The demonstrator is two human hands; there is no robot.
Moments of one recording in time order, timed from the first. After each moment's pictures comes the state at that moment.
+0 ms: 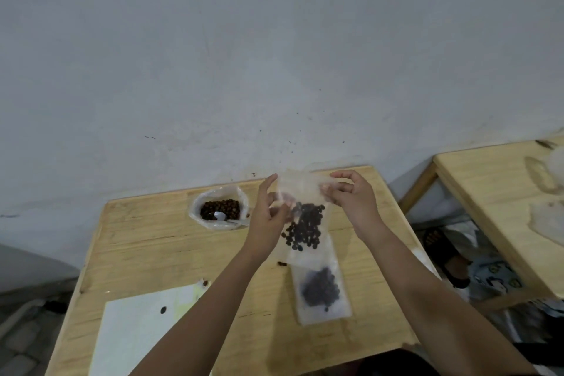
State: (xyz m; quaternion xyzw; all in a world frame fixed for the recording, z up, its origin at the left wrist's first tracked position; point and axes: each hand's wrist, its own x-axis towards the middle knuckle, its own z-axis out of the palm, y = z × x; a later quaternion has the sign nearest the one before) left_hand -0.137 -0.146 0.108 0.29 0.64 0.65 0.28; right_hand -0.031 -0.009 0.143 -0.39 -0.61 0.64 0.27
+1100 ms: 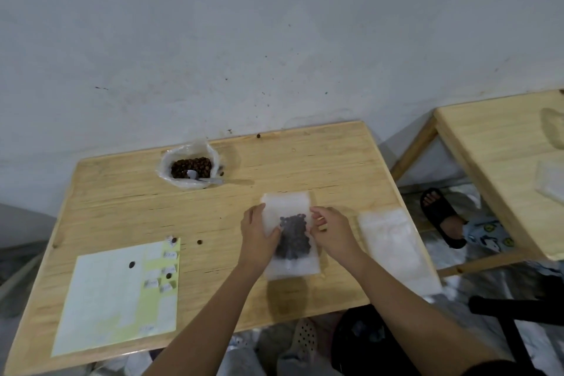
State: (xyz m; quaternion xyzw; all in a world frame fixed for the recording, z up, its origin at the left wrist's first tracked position) left_hand -0.053 -0.151 0.002 0.24 0.87 0.36 0.24; right_hand 0.057 -0.019 0.005 -0.38 -0.81 0.44 0.04
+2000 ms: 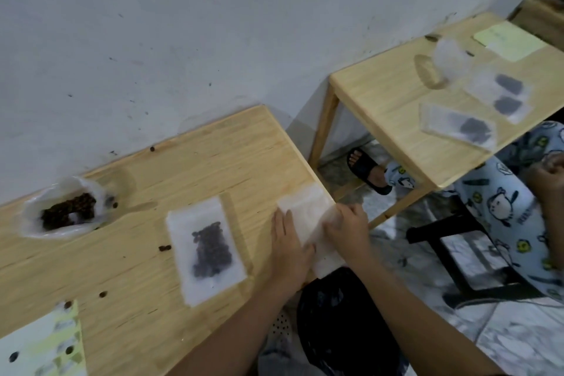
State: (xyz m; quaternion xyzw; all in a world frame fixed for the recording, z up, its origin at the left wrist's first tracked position) left_hand 0.105 -0.047 -0.015 0.41 0.80 0.28 0.34; right_hand 0.207 0.040 -0.013 -0.63 -0.72 0.29 0.09
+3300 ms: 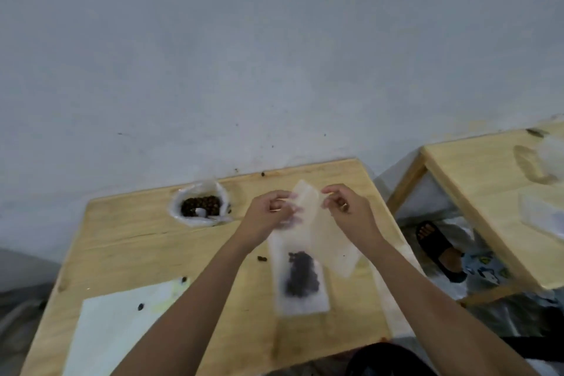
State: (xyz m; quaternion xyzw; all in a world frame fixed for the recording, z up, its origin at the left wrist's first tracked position) left_hand -0.118 -0.122 0.115 0.29 0.63 0.59 0.41; right_hand 0.022 0.009 0.112 -0.32 -0.80 0.45 0.24
